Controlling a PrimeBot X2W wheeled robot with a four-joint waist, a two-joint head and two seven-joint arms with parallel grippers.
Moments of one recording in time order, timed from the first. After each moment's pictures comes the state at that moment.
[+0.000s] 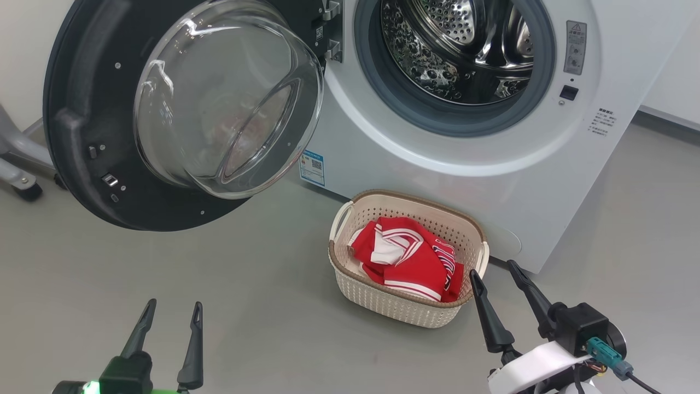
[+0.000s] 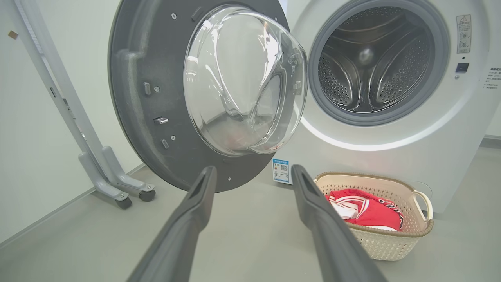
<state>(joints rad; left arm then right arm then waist) 0.12 0.07 -0.09 0.13 -0.16 -0.02 -0.25 0.05 -0.04 0.24 0.17 0.26 0.09 -0.25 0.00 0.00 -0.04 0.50</state>
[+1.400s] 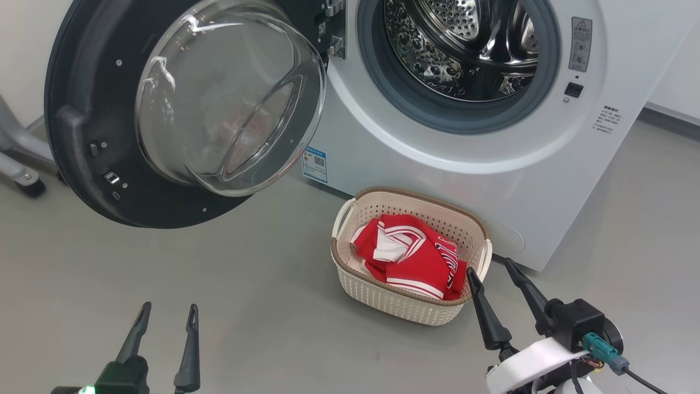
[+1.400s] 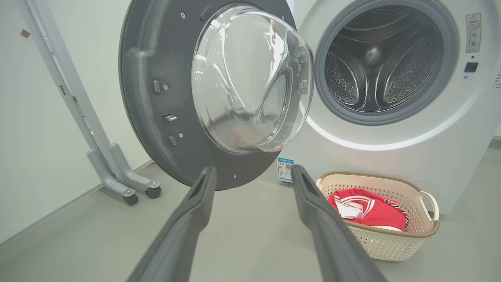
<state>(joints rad) 0.14 0.07 -0.08 0.10 -0.17 -0.01 -0.25 0.03 -0.04 0.25 0.19 0.26 0.09 -0.25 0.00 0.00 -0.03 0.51</state>
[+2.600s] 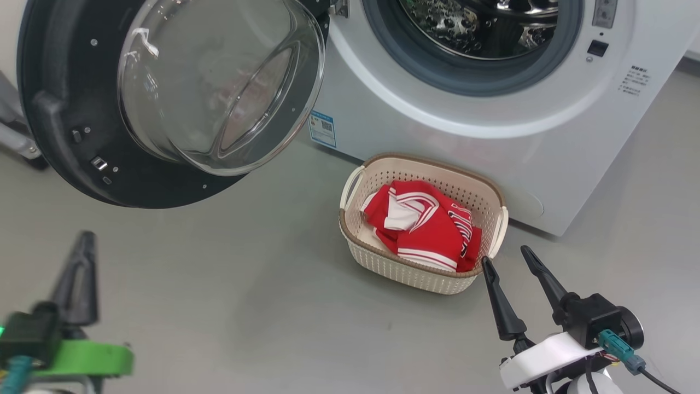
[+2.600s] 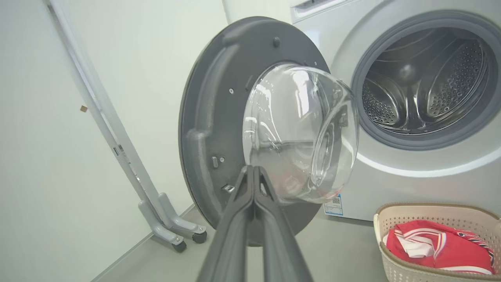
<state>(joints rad) 0.02 0.19 0.03 0.00 -0.18 -0.02 -0.25 0.04 -0.08 0.24 0.13 0.24 0.08 -0.25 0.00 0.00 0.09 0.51</state>
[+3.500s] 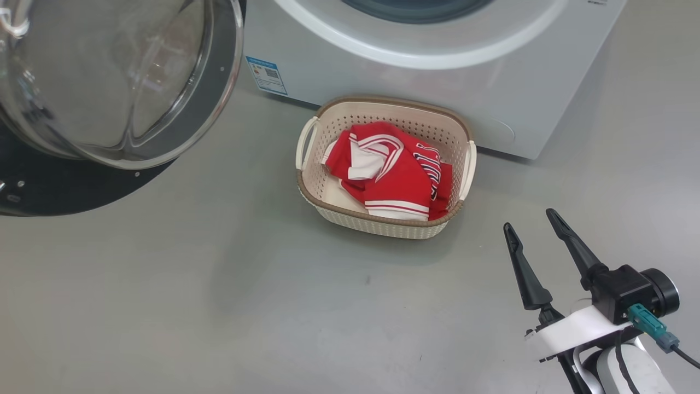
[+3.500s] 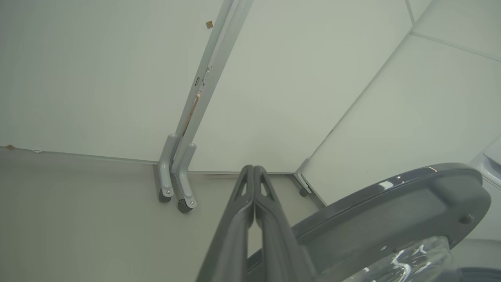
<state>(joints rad) -0.48 0.33 0.55 0.30 -0.82 0.02 0.12 -0.01 -0.17 0.22 0.03 0.22 0.08 -0.22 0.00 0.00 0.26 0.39</state>
